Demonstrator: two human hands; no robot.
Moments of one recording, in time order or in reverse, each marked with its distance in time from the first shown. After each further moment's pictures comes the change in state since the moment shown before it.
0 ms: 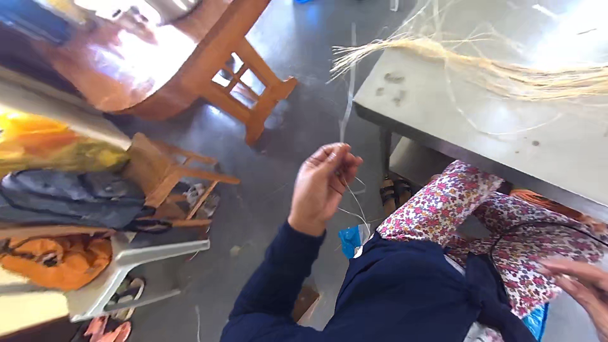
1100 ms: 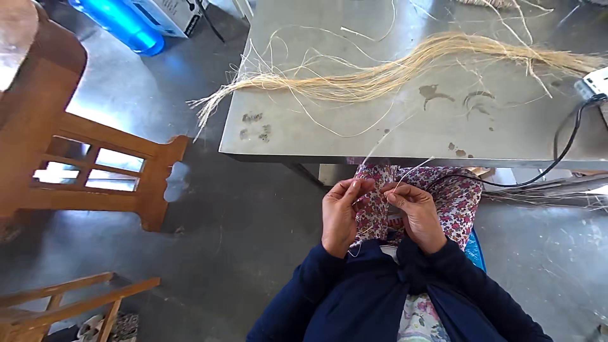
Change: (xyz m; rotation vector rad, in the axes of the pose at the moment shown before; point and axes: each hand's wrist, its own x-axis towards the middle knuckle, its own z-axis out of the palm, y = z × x) left_hand 0.015 -0.127 0.123 -0.020 -0.186 -0.313; right_hand 0.080 0.010 0.109 0.801 0.501 0.118
